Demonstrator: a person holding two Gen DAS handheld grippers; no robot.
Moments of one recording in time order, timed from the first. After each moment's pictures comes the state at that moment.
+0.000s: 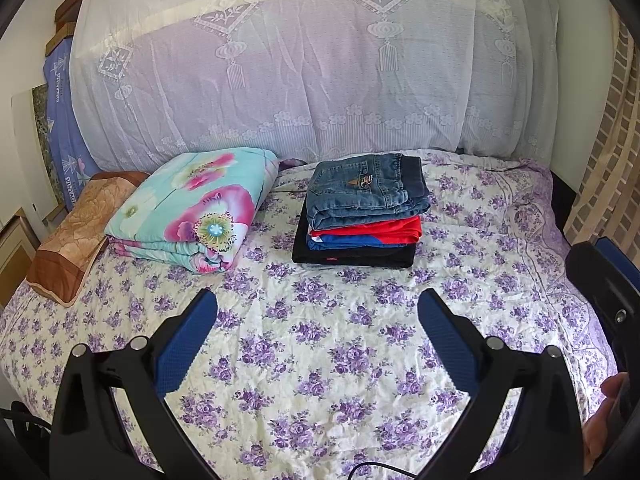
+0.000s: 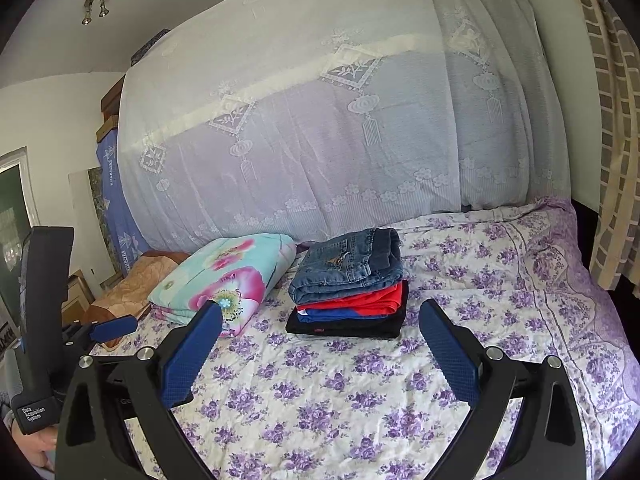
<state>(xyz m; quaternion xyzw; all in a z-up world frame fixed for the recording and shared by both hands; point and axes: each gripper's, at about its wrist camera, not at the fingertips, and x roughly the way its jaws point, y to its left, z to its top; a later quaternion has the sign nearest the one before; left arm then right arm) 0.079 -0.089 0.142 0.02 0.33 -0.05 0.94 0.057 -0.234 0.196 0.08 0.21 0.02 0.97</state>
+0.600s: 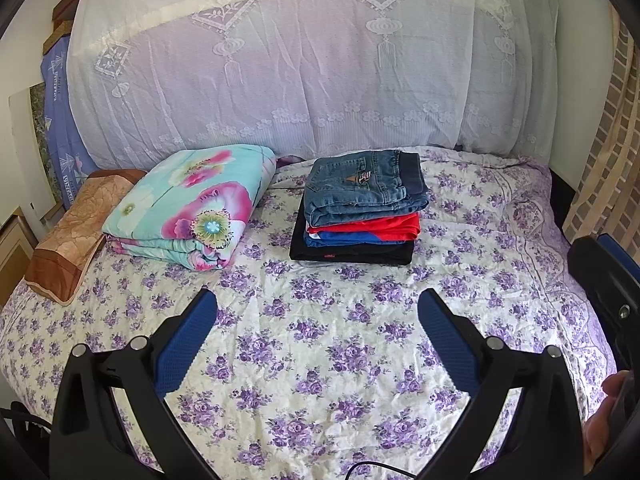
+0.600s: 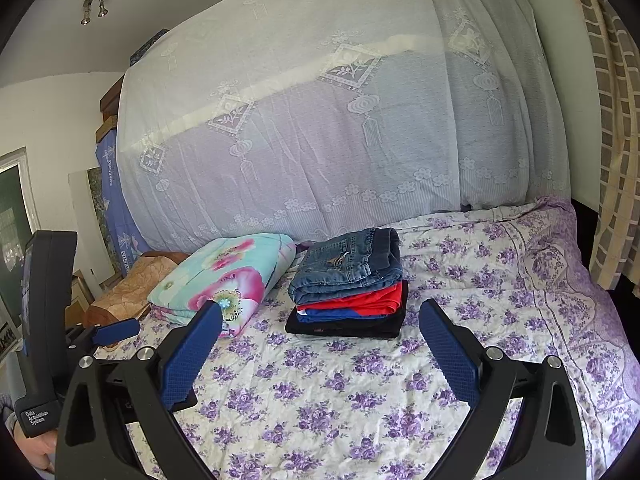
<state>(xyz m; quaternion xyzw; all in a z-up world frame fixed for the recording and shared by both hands) 0.082 -0.089 0.141 0.02 0.34 -0.06 0.94 0.057 -0.234 0.195 0.09 0.21 0.02 0.97</state>
